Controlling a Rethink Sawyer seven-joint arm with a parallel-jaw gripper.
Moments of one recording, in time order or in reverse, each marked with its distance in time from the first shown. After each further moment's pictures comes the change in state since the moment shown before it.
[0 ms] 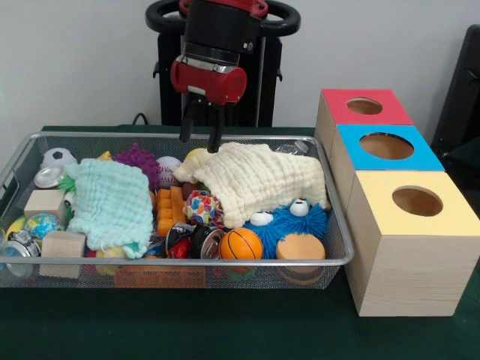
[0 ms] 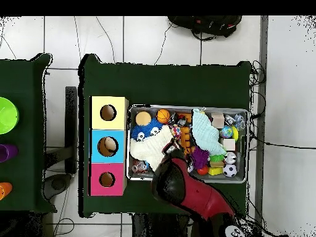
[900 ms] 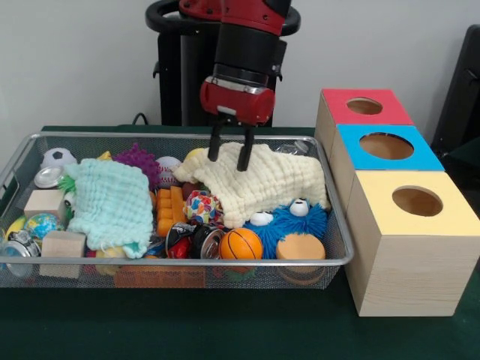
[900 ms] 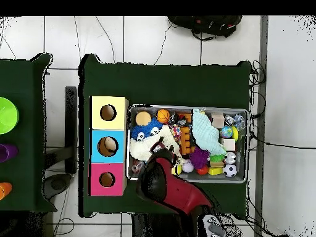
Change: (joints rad) arm 0.109 0.088 0.001 0.012 0.085 -0.133 0.000
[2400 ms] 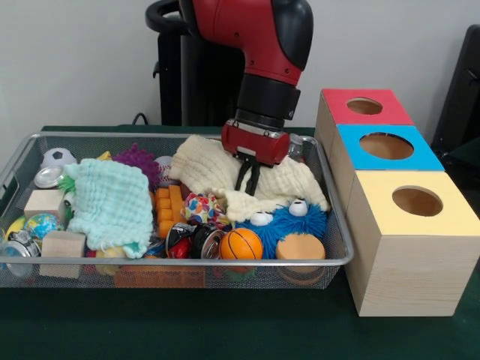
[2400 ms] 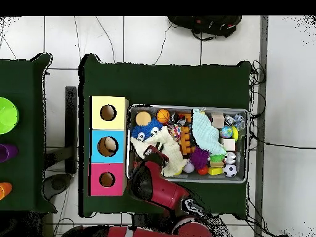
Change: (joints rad) arm 0.056 0.225 0.005 -0.027 0.021 -0.244 0.000
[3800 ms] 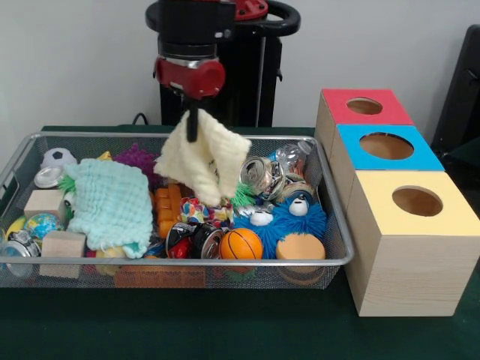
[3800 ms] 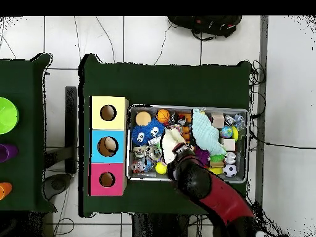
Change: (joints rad) arm -0.378 -0.370 0.143 0.038 -0.032 0.593 0.000
